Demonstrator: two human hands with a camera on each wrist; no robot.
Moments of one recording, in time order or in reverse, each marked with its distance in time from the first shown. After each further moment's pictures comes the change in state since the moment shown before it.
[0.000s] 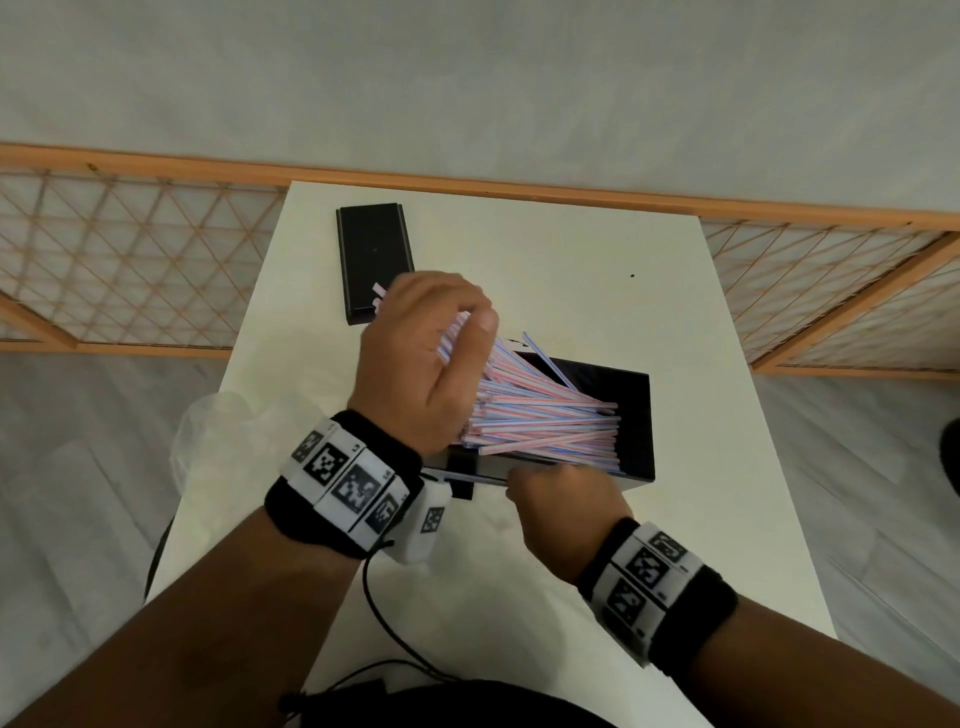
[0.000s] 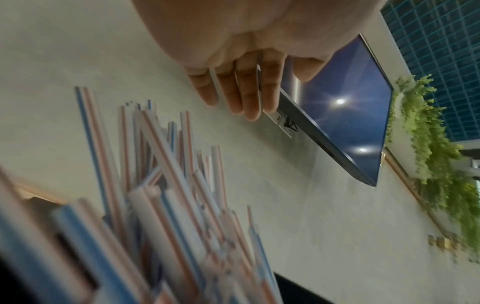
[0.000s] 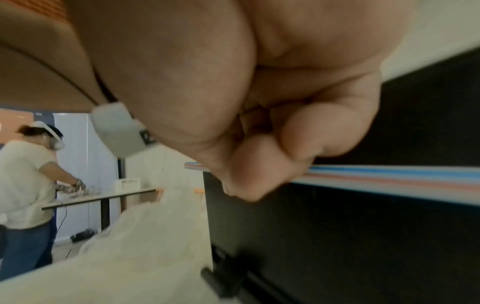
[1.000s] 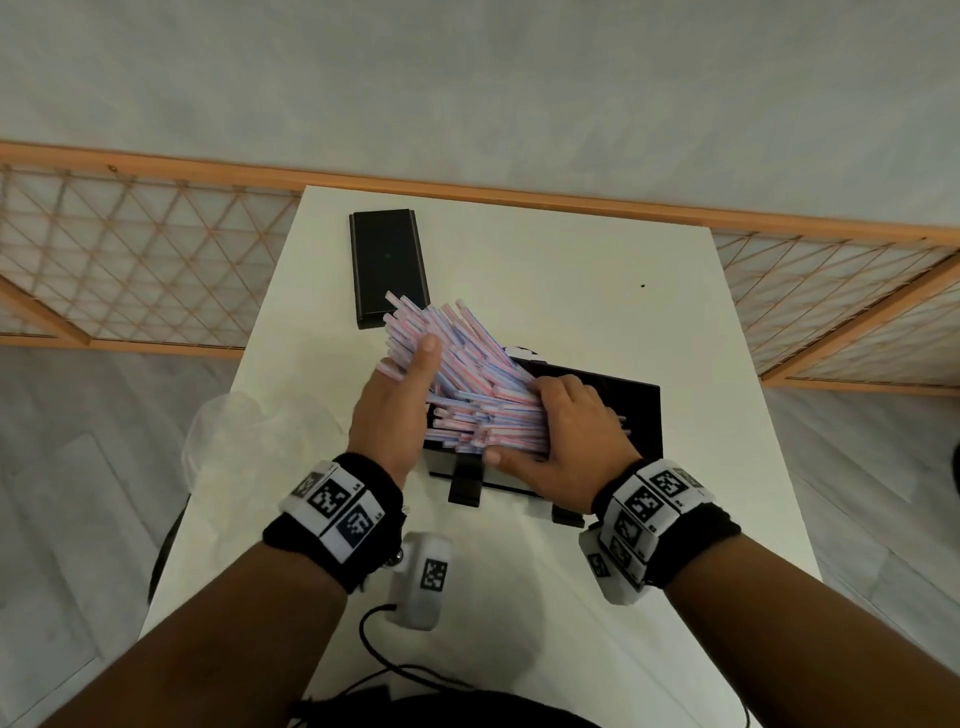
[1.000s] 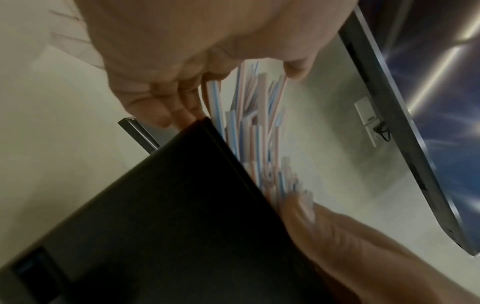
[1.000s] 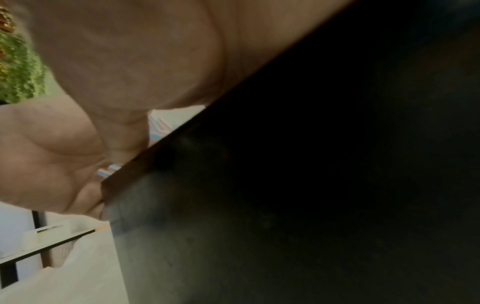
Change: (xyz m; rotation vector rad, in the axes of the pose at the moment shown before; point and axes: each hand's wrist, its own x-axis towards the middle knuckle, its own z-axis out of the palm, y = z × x) left_hand -0.035 -0.029 0.004 -0.337 -0.027 -1.093; right_hand 0.047 0.038 -0.003 0.386 0.225 0.078
